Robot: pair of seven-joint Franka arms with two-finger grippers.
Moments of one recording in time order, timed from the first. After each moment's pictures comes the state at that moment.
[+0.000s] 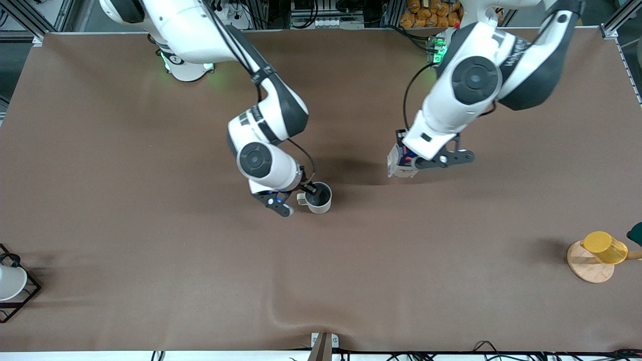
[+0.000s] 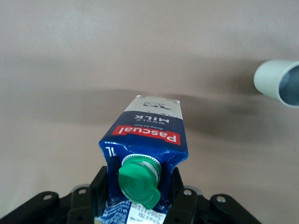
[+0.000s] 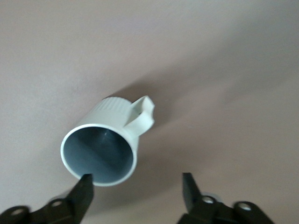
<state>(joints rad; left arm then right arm) -0.21 0.20 -0.36 -1.70 0.00 1.71 -0.67 0.66 0.69 -0.11 -1.32 0.39 1.89 1.04</state>
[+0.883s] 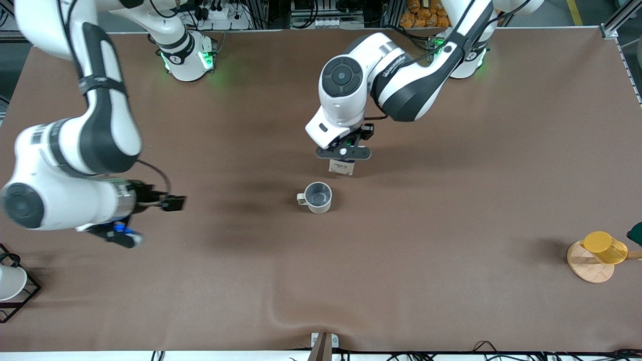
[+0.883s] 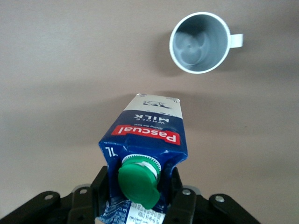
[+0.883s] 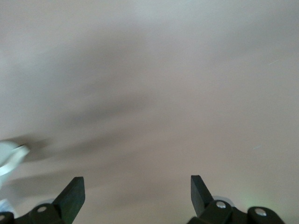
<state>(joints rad) -0.50 0.51 -0.36 -1.40 0.08 1.74 -0.78 0.19 0.57 -0.11 -1.20 0.14 1.44 0.40</state>
